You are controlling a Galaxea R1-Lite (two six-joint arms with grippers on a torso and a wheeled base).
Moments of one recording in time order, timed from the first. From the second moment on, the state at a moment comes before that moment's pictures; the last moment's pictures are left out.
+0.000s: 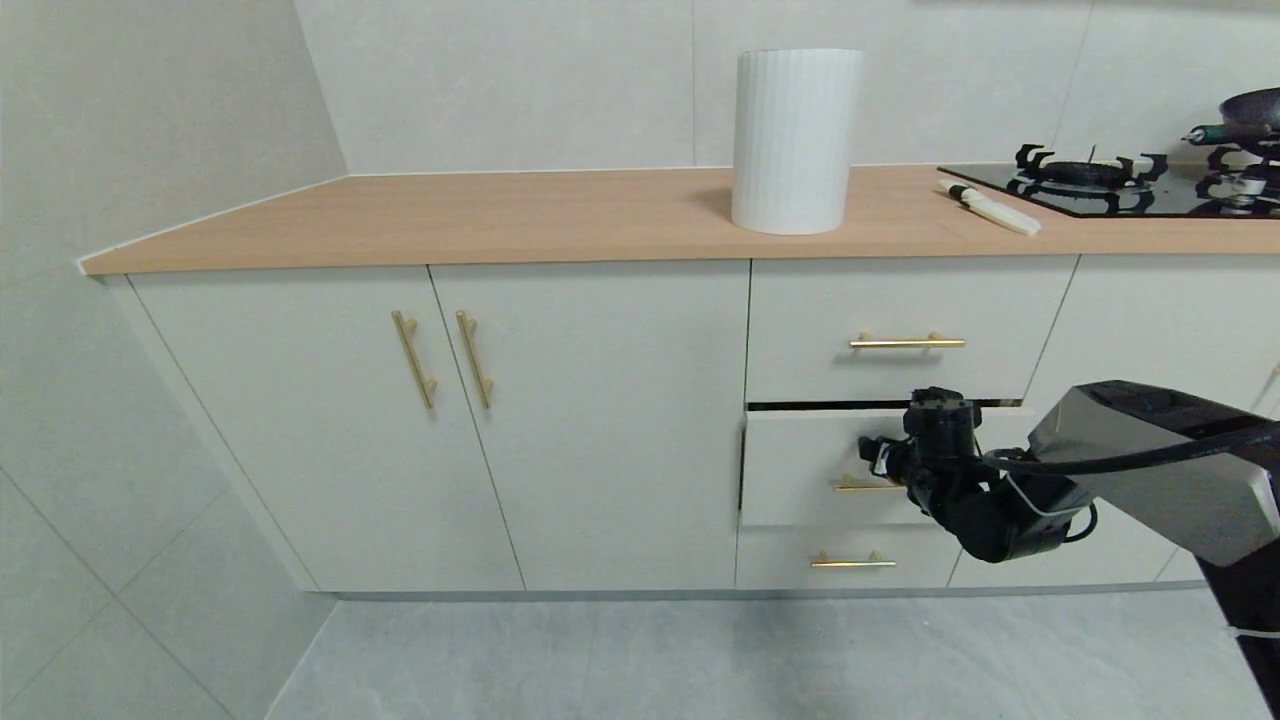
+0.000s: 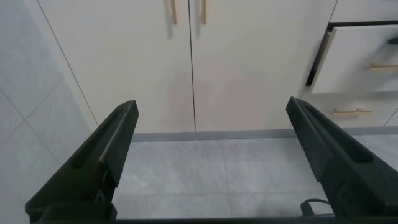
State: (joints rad) left arm 0.00 0.00 0.00 0.00 -0.02 0.00; right arm 0.21 2.49 -1.23 -0.89 -0.35 0.34
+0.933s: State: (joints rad) left arm 0.00 0.00 0.00 0.00 -0.02 0.00; right arm 0.17 2.60 -1.43 -0.88 -0.40 0.41
